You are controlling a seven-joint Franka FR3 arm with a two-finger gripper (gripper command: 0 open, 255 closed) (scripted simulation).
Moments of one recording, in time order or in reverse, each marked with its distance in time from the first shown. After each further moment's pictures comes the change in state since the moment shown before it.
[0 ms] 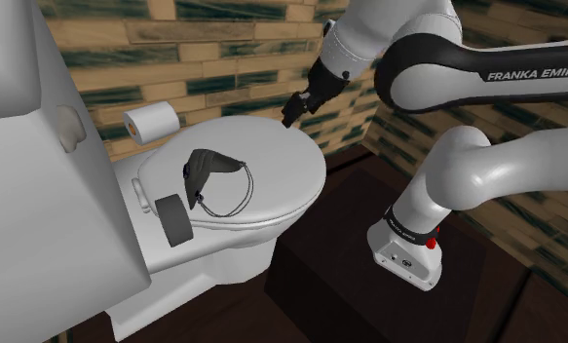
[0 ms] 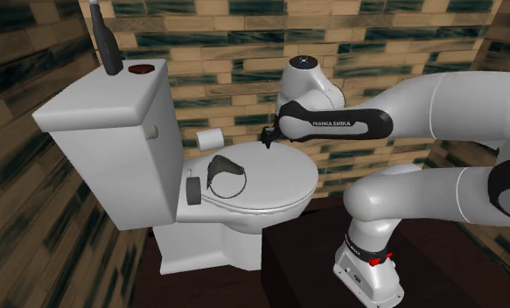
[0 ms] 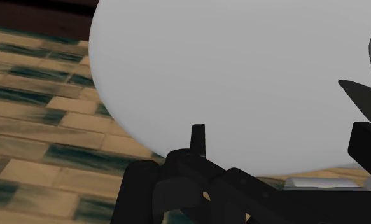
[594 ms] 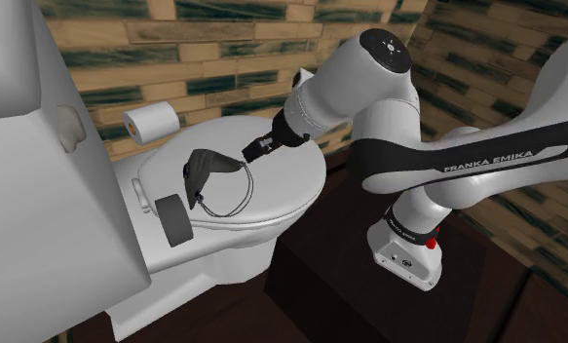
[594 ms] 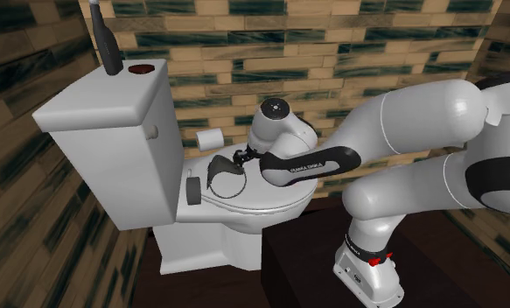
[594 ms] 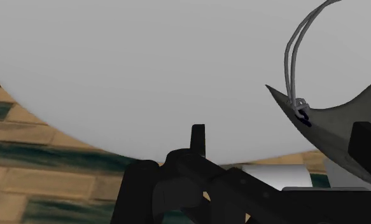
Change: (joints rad) arm -0.058 0.175 0.381 -0.046 0.047 0.407 0.321
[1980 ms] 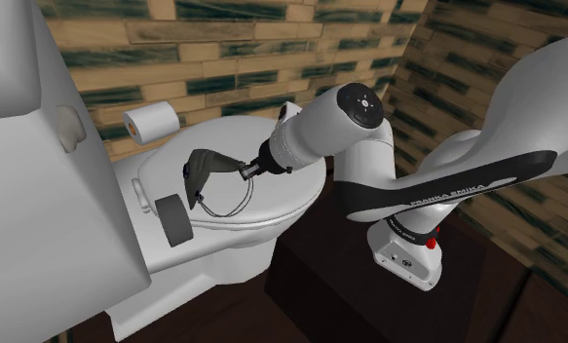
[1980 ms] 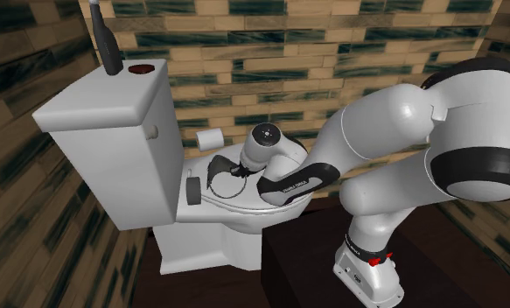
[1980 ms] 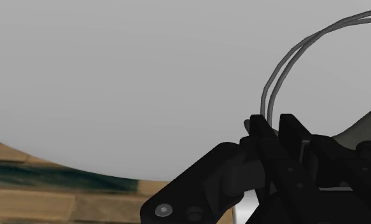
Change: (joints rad) arm -0.184 0.131 0.266 -0.012 -0.035 0.235 0.160
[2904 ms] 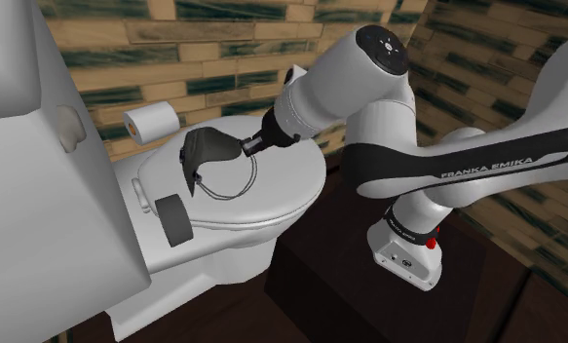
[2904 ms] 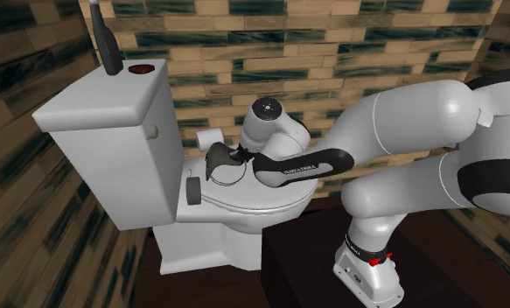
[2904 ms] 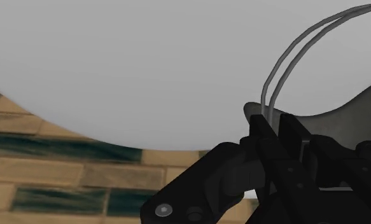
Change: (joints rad) arm 0.137 -0.113 -0.198 0.072 0.020 -0.217 -0.102
